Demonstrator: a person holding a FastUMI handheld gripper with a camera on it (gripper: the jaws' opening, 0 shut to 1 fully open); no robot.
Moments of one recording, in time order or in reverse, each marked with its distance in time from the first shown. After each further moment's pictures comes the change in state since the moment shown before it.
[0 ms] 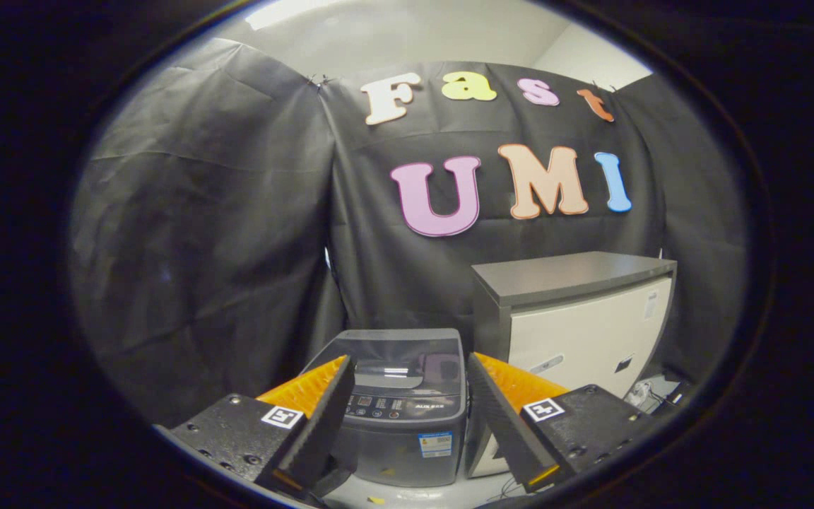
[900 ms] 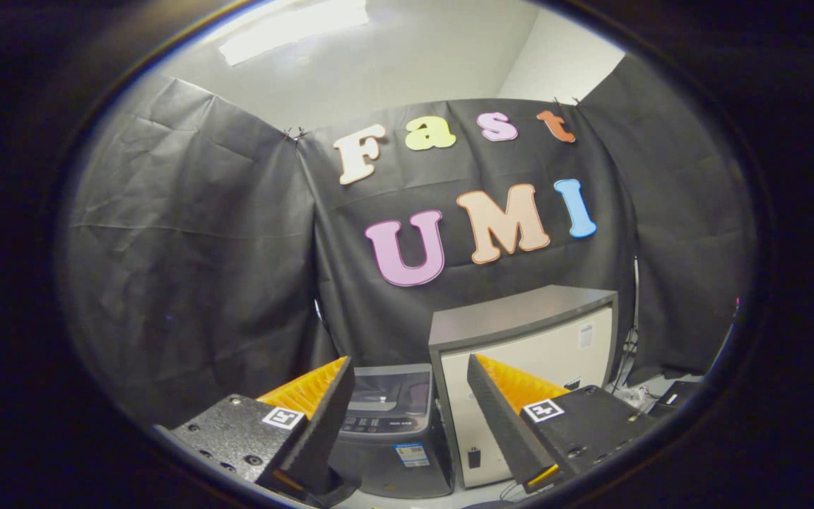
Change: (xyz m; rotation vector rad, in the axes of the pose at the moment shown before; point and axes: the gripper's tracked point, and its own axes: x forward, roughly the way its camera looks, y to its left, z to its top) arm -0.084 -0.073 0.064 0.124 -0.161 -0.017
